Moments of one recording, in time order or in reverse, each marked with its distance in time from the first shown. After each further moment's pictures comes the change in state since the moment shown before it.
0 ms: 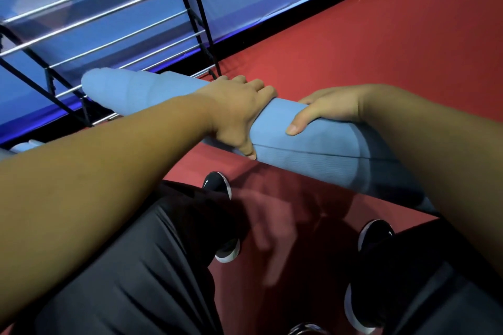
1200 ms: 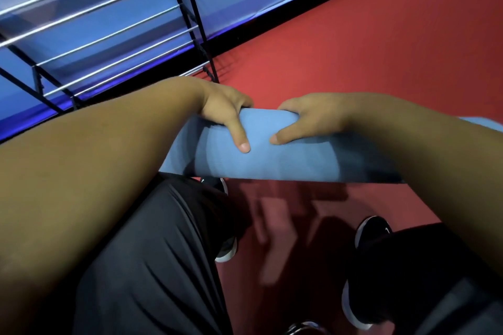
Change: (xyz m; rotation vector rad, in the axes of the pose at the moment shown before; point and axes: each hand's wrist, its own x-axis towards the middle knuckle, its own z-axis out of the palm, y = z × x) left_hand 0.024 -0.032 0.009 -0.713 -0.475 -0.141; right_hand 0.003 -0.015 0.020 -0.376 0.124 -0.047
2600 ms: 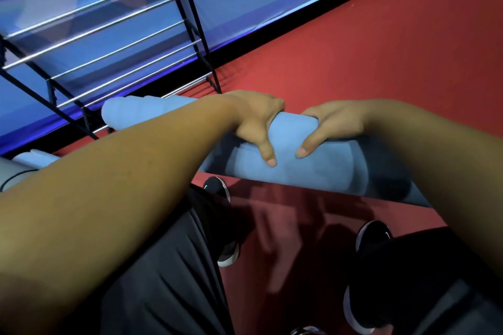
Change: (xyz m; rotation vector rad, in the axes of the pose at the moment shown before) left_hand 0.001 0.065 0.018 0.413 0.256 0.092; right_hand -0.022 0.042 -0.003 0.292 -0.145 0.025
